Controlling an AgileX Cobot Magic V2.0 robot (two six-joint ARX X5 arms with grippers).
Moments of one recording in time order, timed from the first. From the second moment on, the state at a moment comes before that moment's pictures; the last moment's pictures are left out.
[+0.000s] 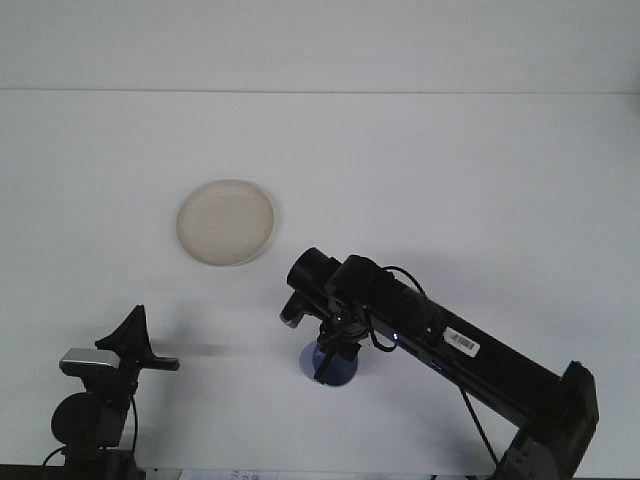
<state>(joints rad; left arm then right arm) -0.02 0.00 0.03 0.10 0.03 -0.02 0.88 1.75 1.59 -1.34 -0.02 -0.10</state>
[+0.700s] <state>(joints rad) -0.02 0.00 0.03 0.10 0.03 -0.02 0.88 1.78 1.59 -1.34 -0.08 -0.10</state>
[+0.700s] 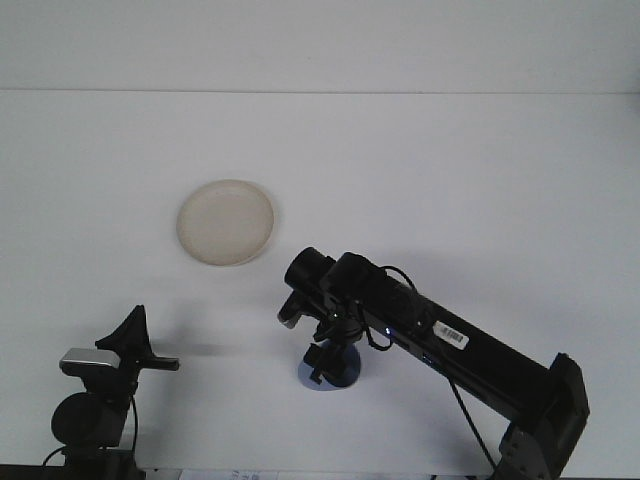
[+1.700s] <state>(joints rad) -0.02 0.00 0.03 0.10 0.03 -0.02 0.88 1.78 1.67 -1.34 -0.18 -0.10</state>
